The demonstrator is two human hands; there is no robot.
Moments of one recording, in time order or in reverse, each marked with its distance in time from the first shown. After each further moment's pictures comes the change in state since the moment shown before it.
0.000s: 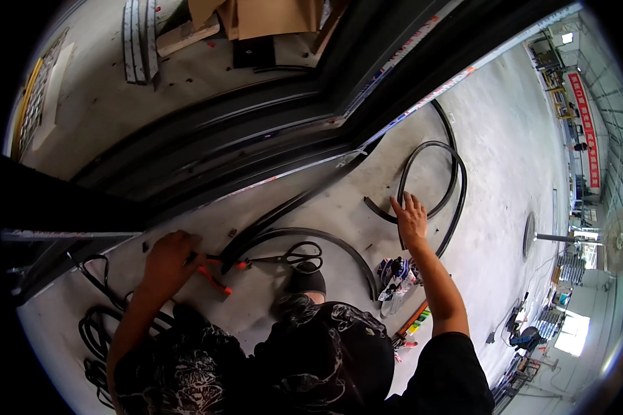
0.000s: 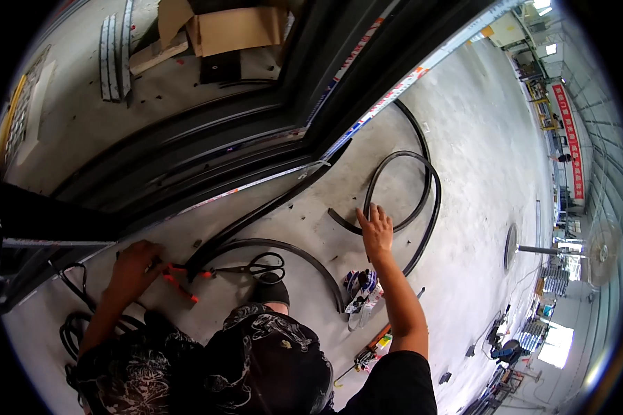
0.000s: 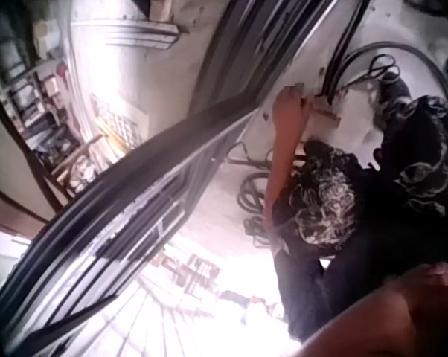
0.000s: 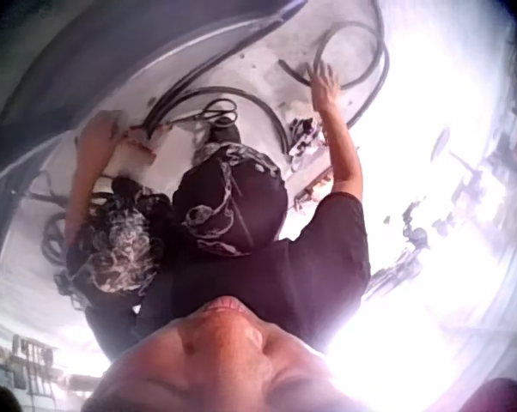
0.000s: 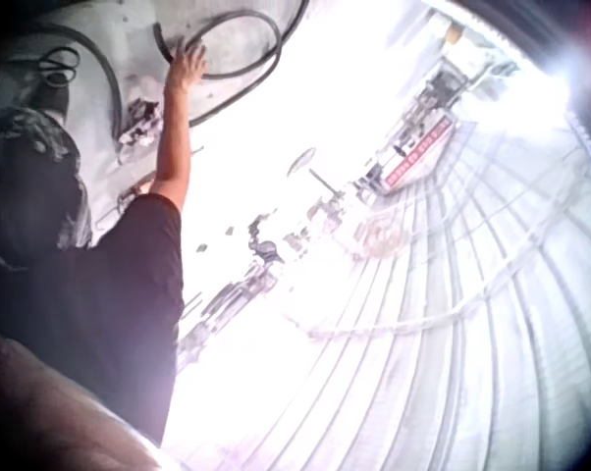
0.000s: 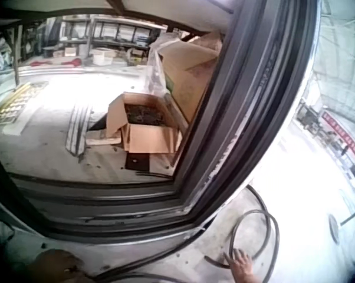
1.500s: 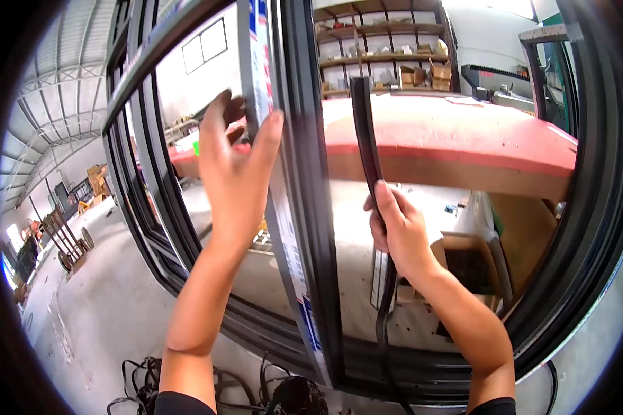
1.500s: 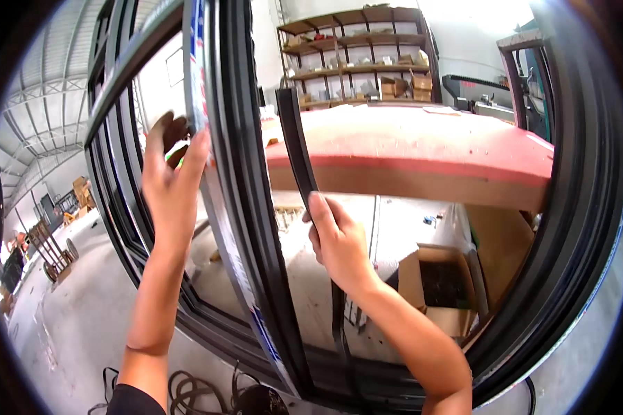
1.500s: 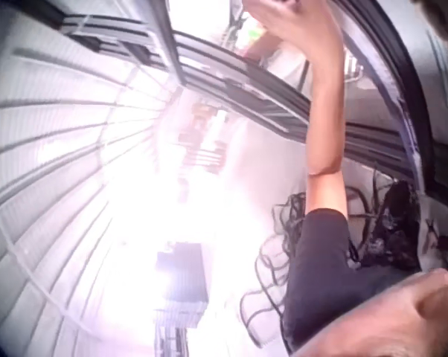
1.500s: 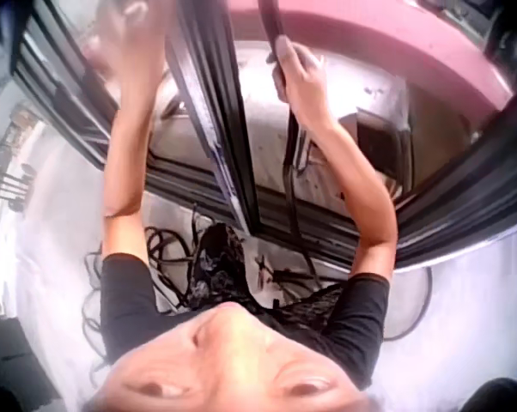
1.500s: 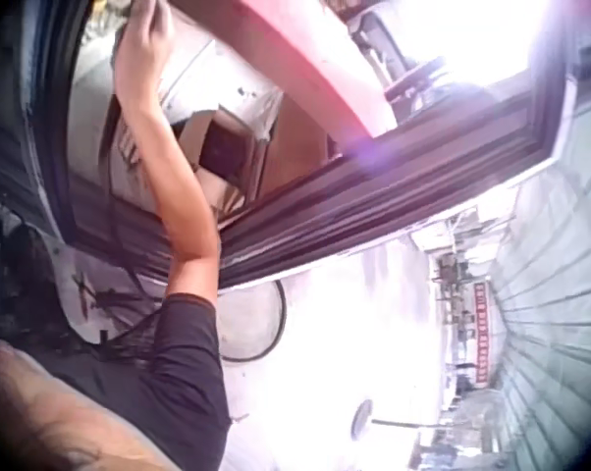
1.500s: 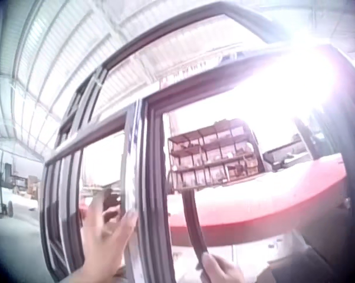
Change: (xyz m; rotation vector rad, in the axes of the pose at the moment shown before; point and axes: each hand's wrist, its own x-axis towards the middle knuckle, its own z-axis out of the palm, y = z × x) left_hand -0.179 0.176 -0.541 0.202 1.967 0.335; right_hand 0.312 -0.253 -0.729 2.171 0.005 -0.872
